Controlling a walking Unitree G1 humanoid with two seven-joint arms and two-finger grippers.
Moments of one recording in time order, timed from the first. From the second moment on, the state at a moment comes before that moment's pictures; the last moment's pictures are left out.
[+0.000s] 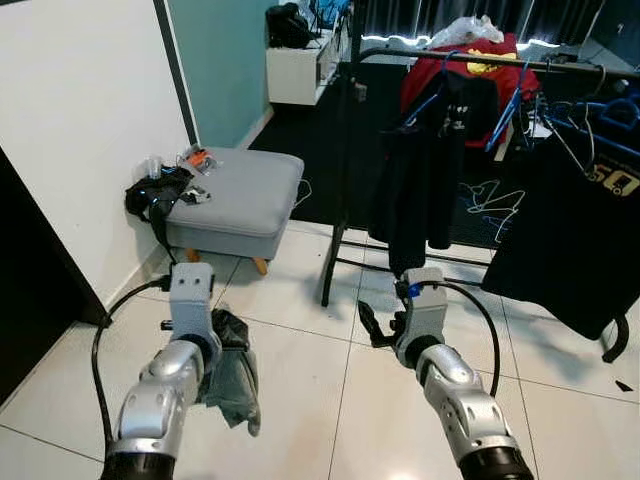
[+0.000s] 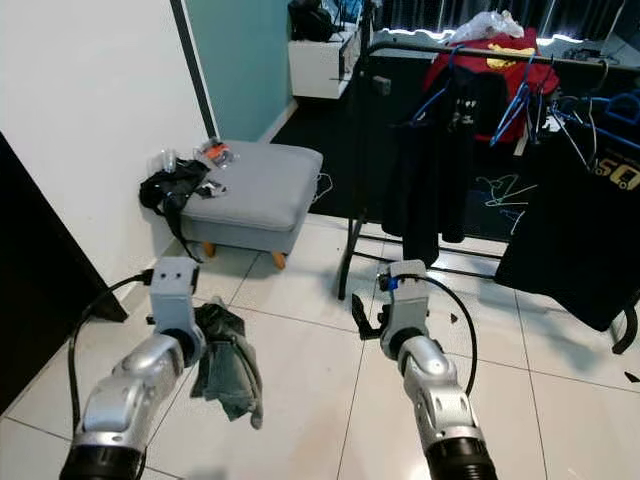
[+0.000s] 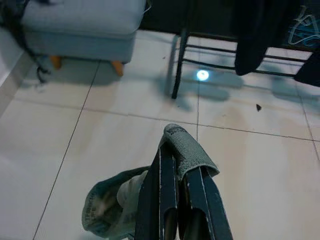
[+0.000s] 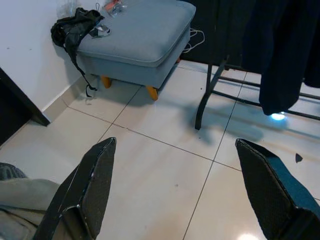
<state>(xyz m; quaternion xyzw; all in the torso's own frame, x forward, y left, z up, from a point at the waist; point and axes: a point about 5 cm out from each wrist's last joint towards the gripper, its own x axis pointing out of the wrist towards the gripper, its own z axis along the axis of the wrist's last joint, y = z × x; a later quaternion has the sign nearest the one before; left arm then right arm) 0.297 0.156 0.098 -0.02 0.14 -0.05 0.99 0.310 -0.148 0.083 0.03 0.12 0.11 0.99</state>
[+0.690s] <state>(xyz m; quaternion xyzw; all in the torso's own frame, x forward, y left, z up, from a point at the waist) 0.296 0.139 0.106 -0.02 0.08 -0.09 0.99 0.310 -0.146 0.085 0.03 0.10 0.11 0.99</state>
